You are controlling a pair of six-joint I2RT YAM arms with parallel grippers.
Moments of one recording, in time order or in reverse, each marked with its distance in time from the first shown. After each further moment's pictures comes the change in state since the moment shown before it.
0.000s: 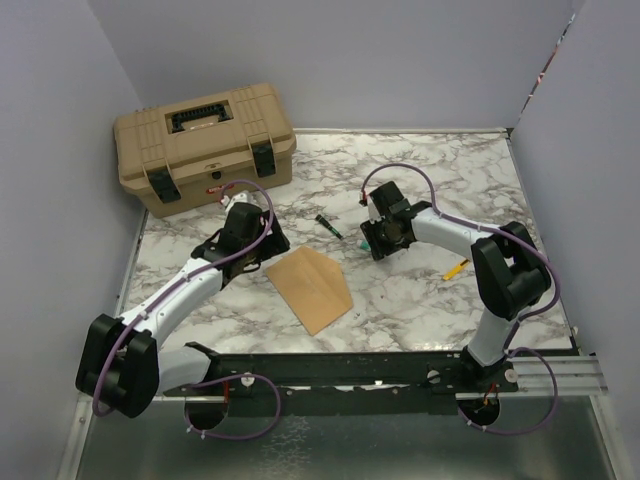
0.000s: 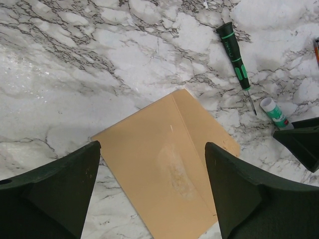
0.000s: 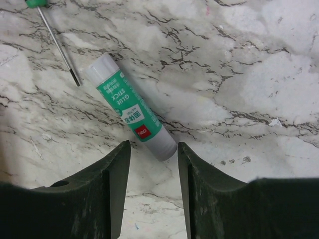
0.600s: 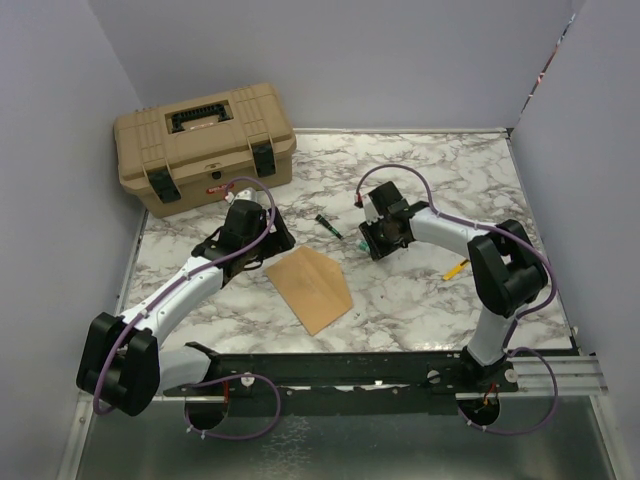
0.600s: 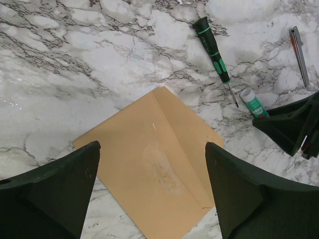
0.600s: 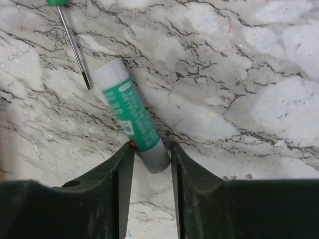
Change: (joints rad) left arm 0.000 0.011 0.016 0.034 0.079 0.015; right arm 0.002 0.025 0.003 0.024 -0.064 -0.092
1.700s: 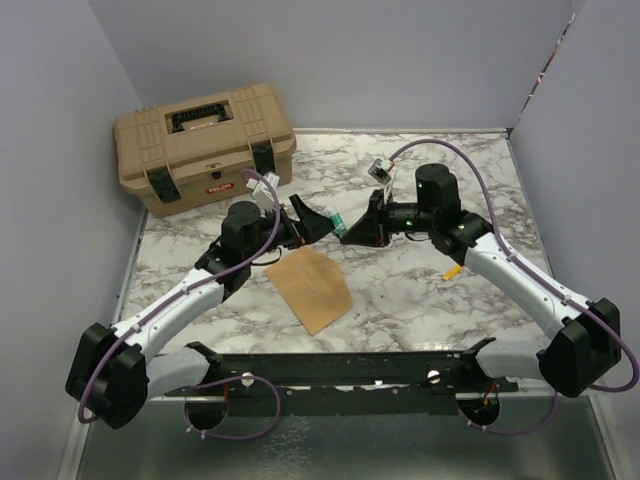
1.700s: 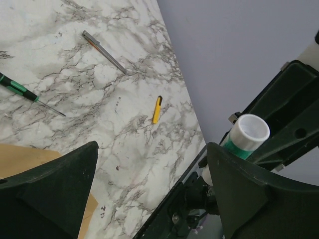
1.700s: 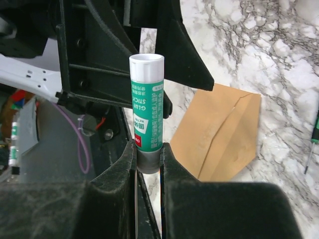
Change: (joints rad) left arm -0.122 -0.060 -0.040 0.515 0.378 -0.202; right arm 0.017 -0.538 -0.093 0.288 -0.728 0.267
